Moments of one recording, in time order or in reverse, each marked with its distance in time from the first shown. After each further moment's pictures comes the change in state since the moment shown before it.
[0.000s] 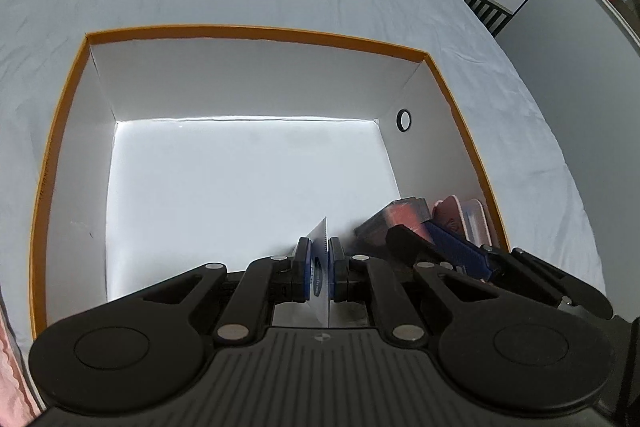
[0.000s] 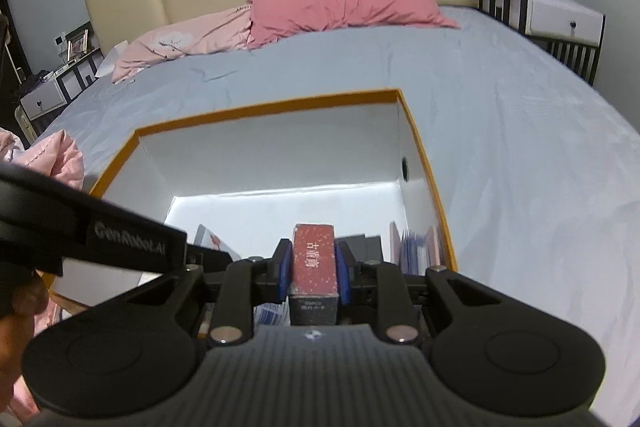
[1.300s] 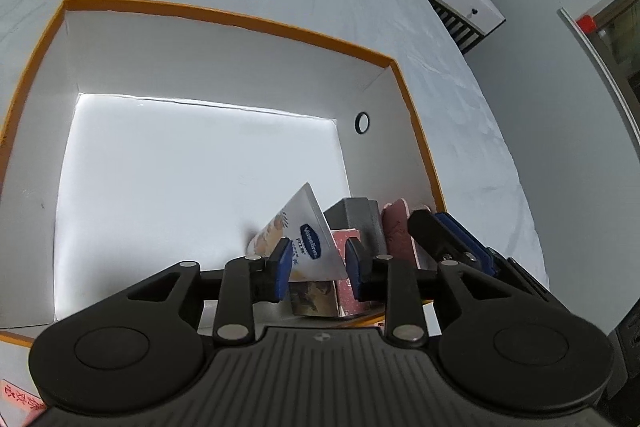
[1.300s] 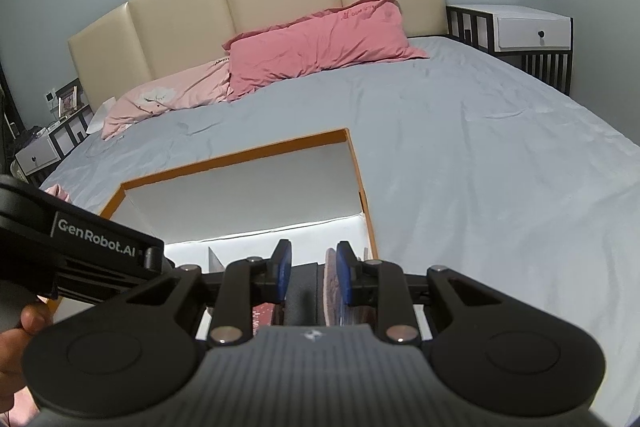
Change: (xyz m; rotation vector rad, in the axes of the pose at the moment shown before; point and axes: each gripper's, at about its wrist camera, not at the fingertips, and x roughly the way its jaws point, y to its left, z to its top) left arm 0.001 -0.004 -0.005 -0.098 -0.021 -0.153; right arm -0.031 -0.024 -0.009 0.079 -0.170 -0.033
